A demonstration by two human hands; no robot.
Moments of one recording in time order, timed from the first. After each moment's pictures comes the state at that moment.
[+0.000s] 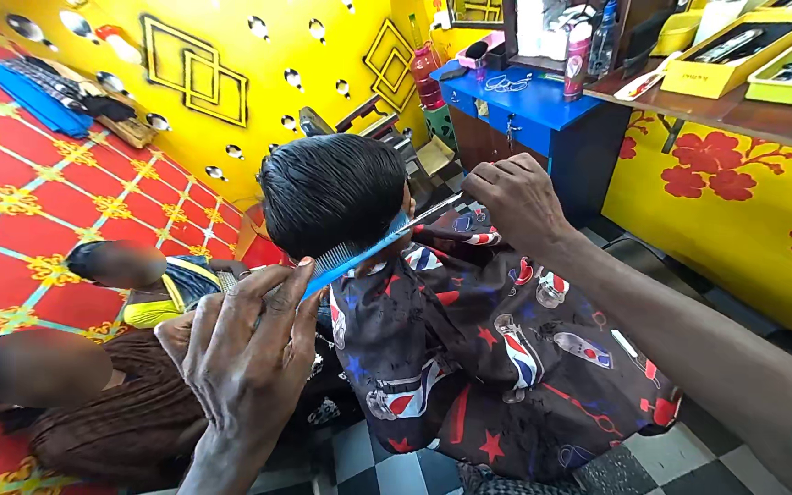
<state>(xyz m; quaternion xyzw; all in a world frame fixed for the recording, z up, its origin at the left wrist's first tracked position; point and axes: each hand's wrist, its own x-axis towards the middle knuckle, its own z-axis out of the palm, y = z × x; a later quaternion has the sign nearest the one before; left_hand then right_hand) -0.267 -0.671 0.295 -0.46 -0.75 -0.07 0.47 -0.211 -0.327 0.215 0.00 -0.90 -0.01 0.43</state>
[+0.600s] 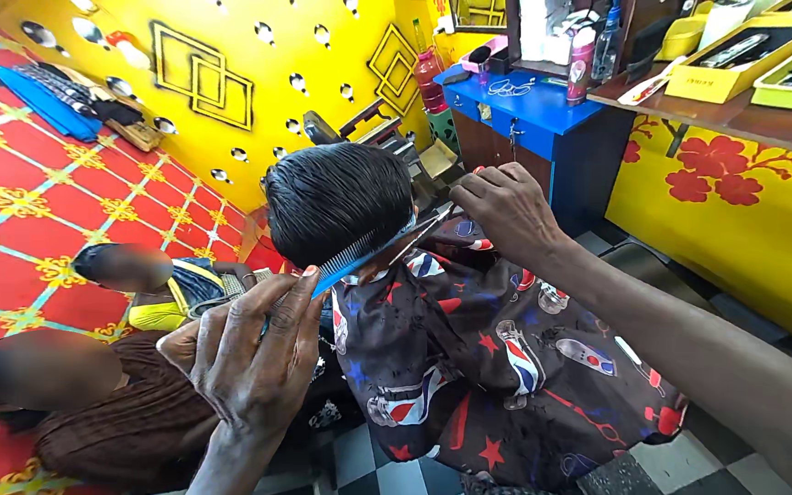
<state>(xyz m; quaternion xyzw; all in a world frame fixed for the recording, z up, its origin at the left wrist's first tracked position) -0.275 -0.667 0.286 -0.47 -0.71 -0.09 0.53 -0.214 -0.341 0.224 0.02 -0.90 -0.04 0.43</state>
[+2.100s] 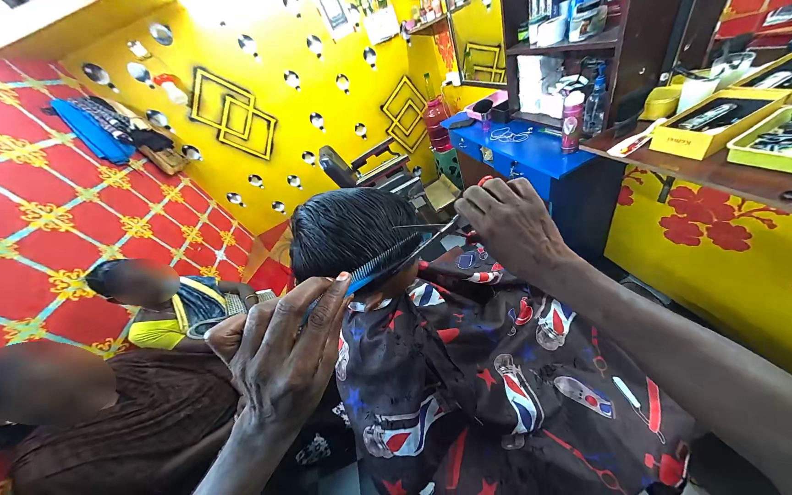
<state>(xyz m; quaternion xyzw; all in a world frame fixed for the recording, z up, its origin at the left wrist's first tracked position) -0.278 -0.644 0.296 -0.49 -0.67 -0.07 0.55 -0.207 -0.324 0.255 0.01 -0.90 -0.09 0.43</state>
